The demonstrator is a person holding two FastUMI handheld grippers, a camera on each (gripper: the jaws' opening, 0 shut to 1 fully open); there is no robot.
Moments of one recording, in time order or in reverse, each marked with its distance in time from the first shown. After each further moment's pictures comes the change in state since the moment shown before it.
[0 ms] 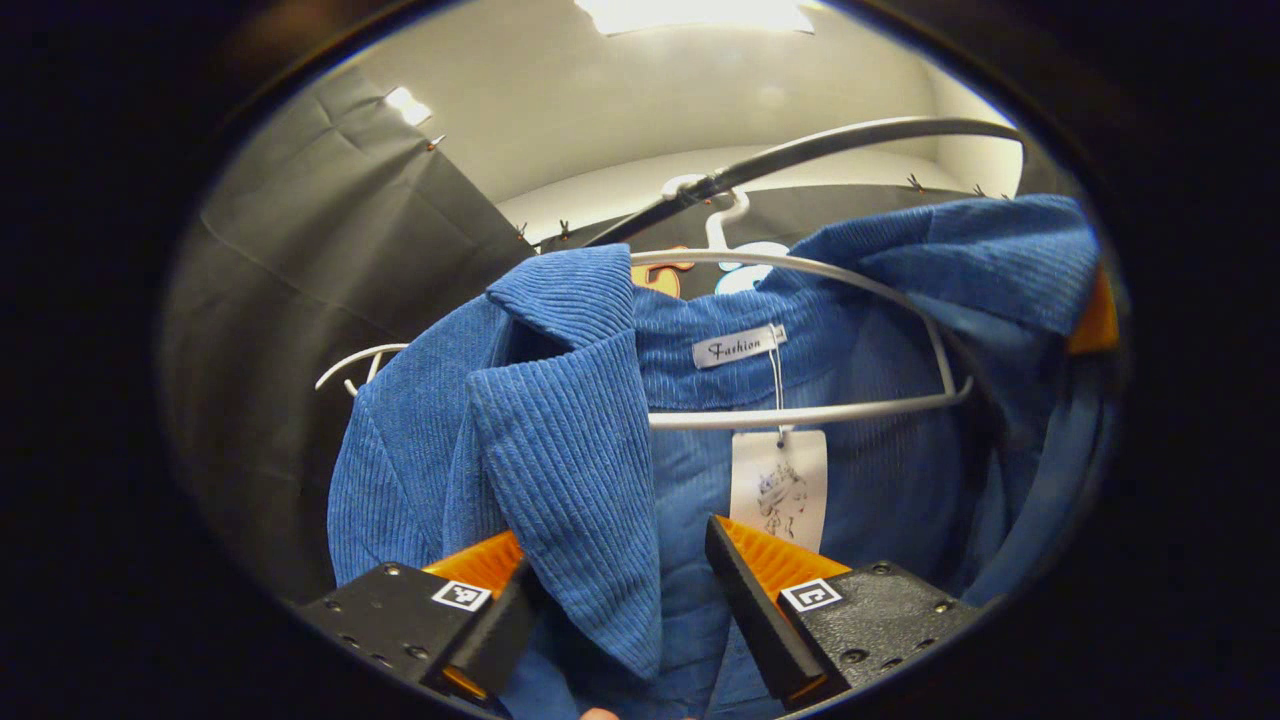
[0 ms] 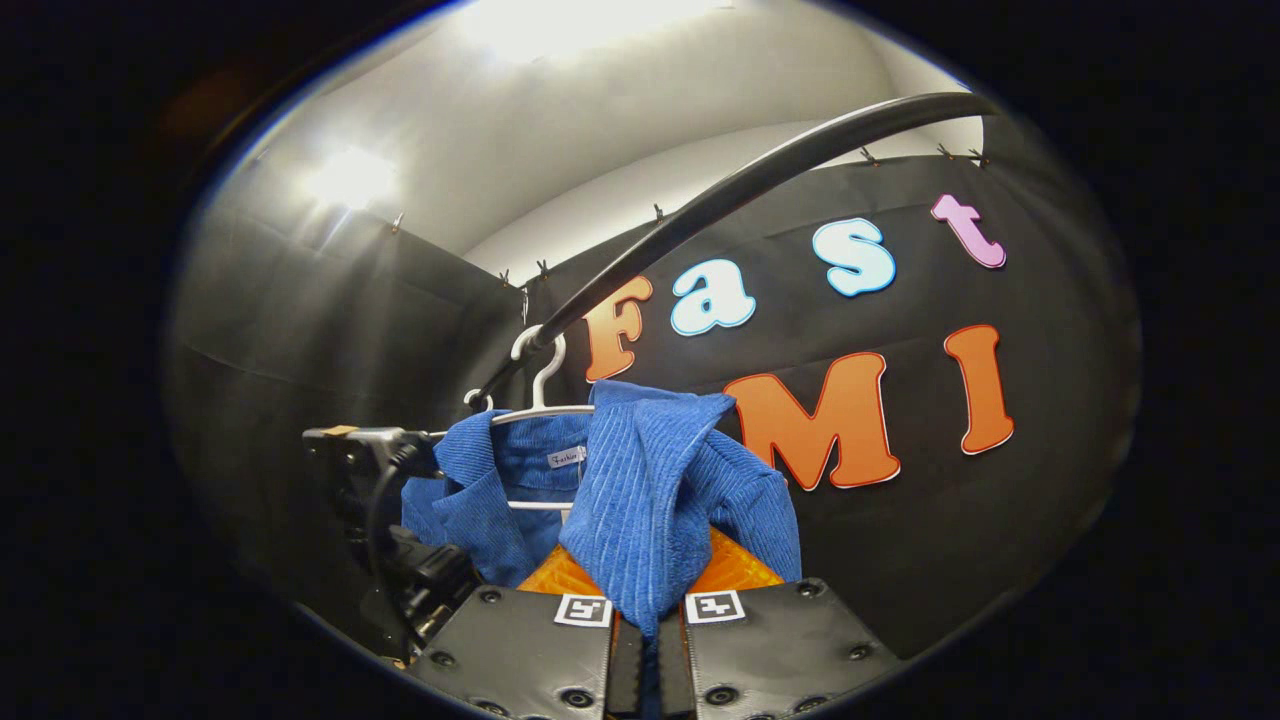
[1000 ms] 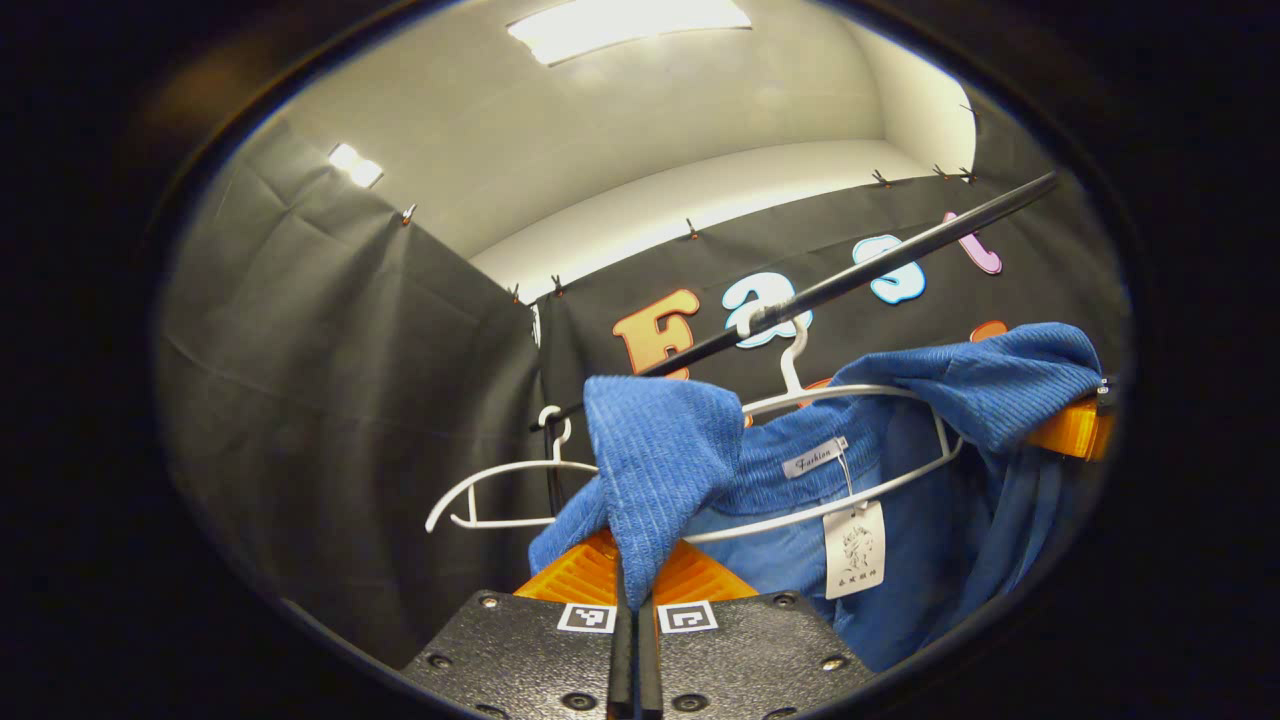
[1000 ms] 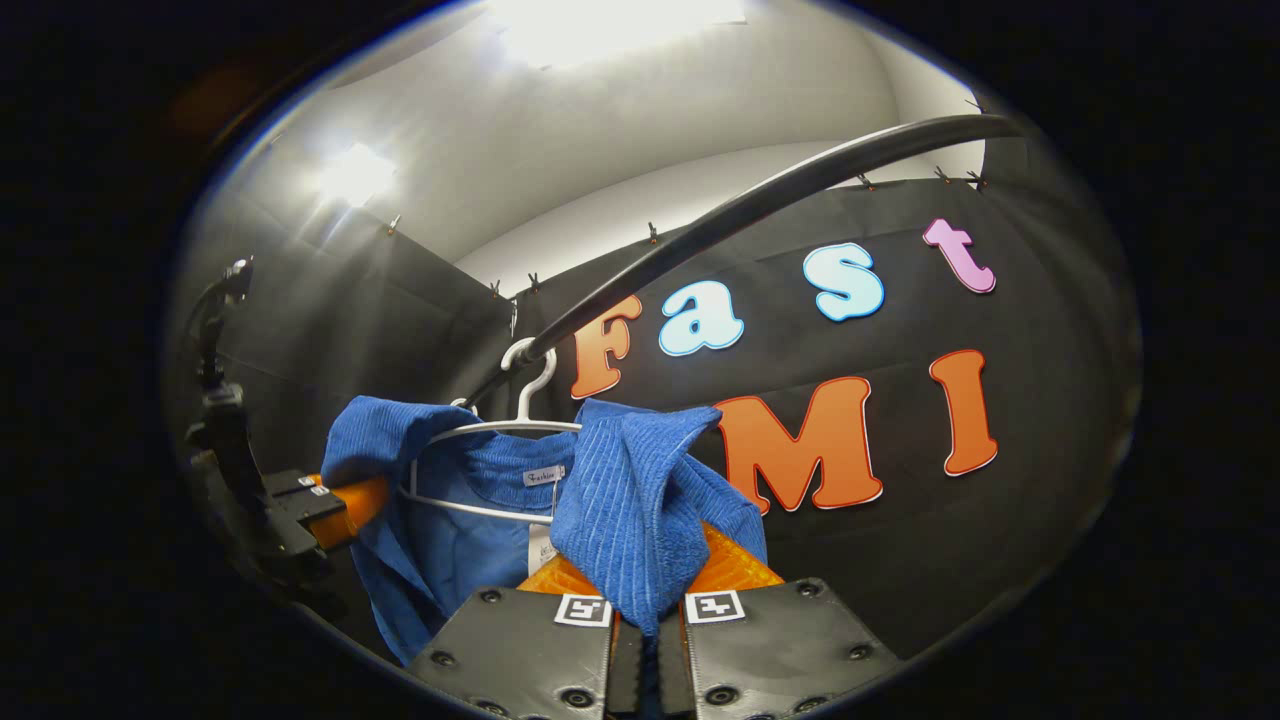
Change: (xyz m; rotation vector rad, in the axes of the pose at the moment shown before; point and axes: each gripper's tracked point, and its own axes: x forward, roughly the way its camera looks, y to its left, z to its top) left arm -0.043 0.092 0.139 0.186 -0.115 -0.043; right arm 0.006 -0.002 0.012 -0.049 -0.076 -0.053
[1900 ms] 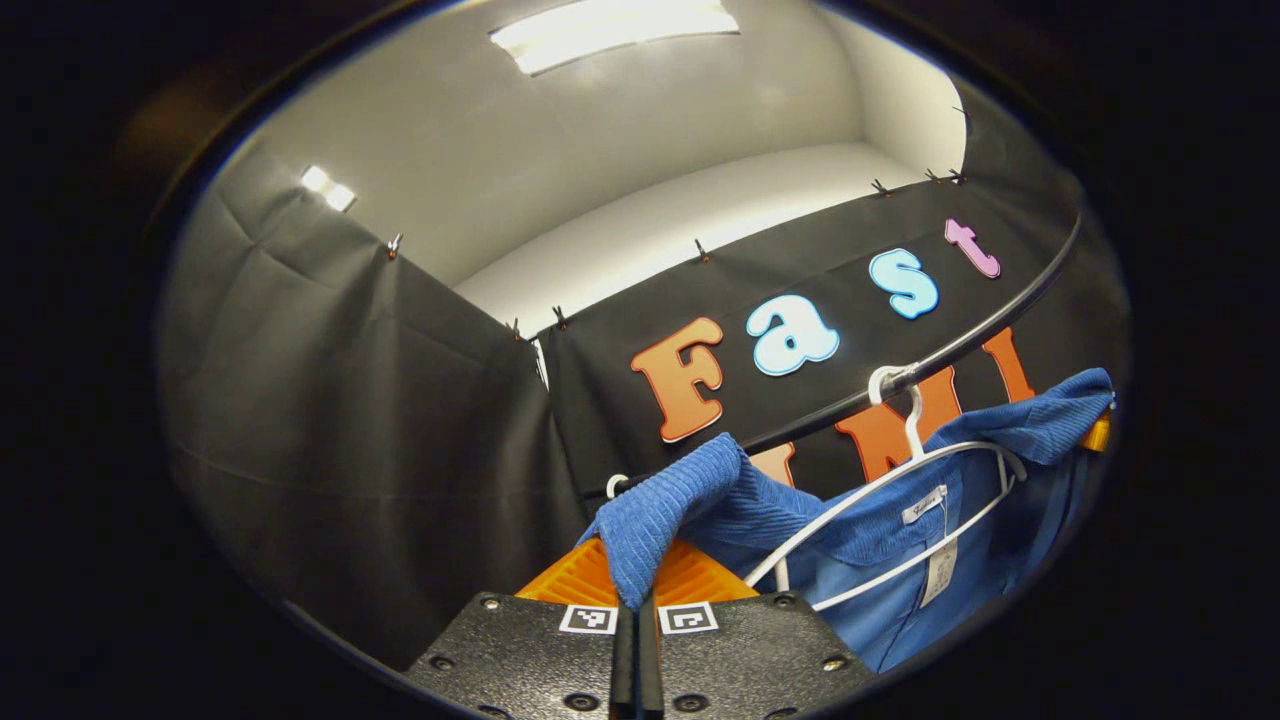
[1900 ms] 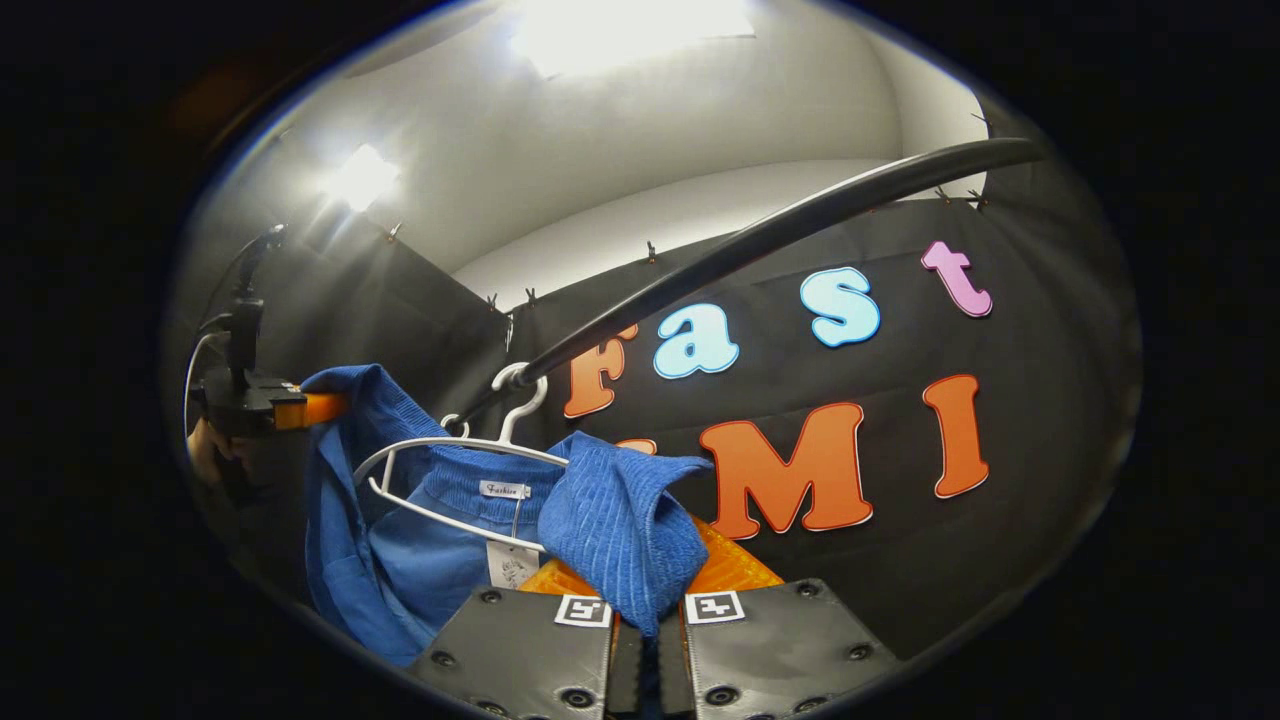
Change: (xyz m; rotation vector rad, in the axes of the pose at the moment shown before) left arm 0.048 0.119 0.021 -0.003 0.009 -0.041; right arm 0.005 -0.011 0.013 -0.028 -0.044 -0.023
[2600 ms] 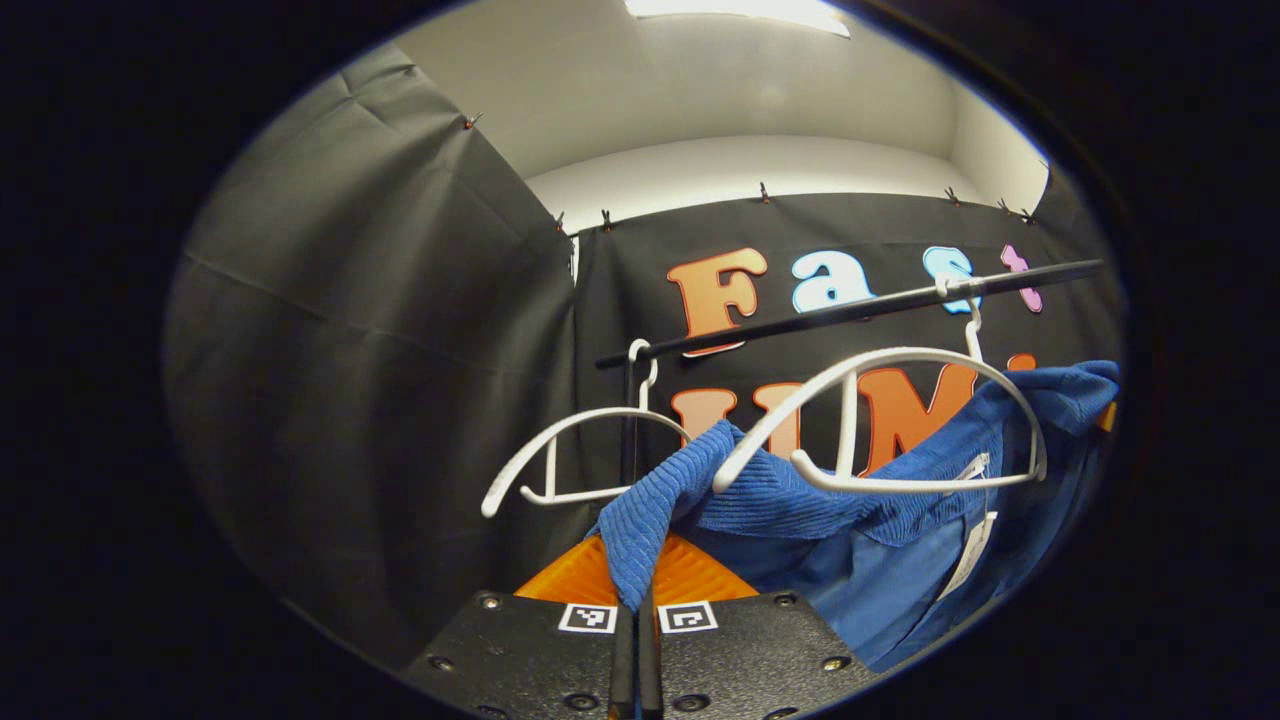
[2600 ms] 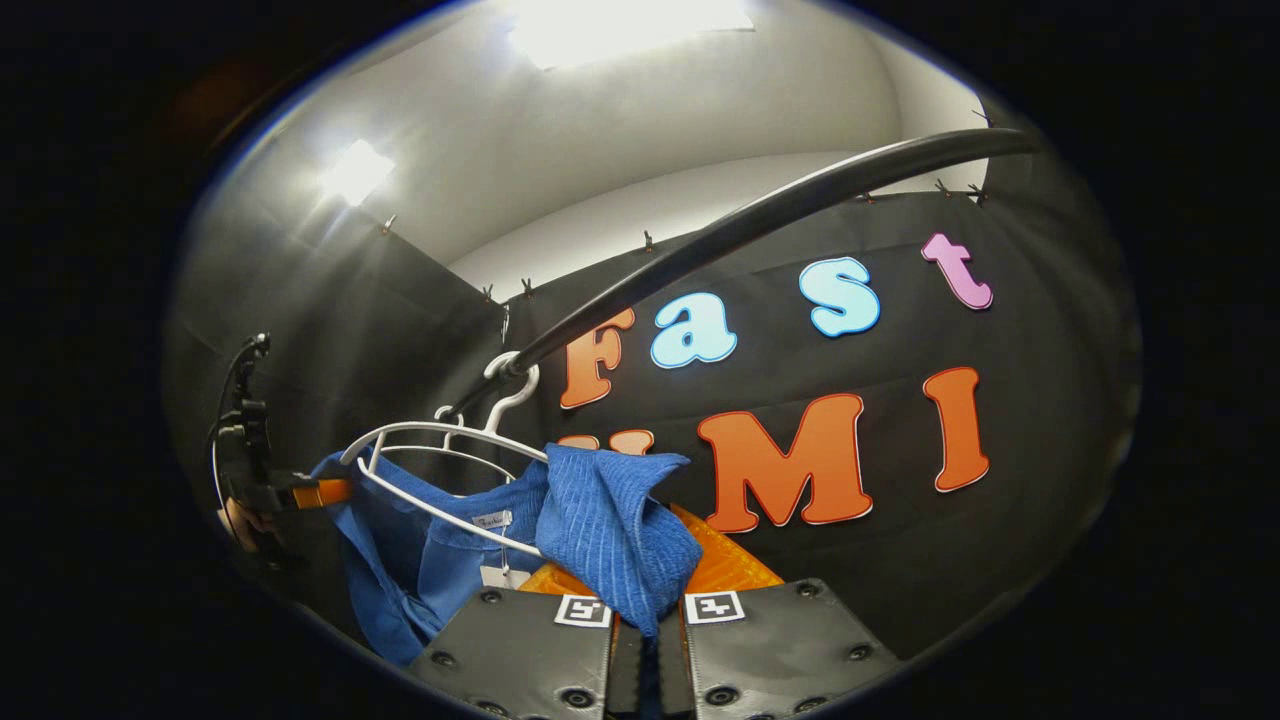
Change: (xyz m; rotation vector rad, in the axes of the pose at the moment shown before) left arm -0.004 -0.009 -0.134 -0.241 0.170 0.035; right arm 0.010 -0.009 -0.004 -0.002 0.022 -0.014
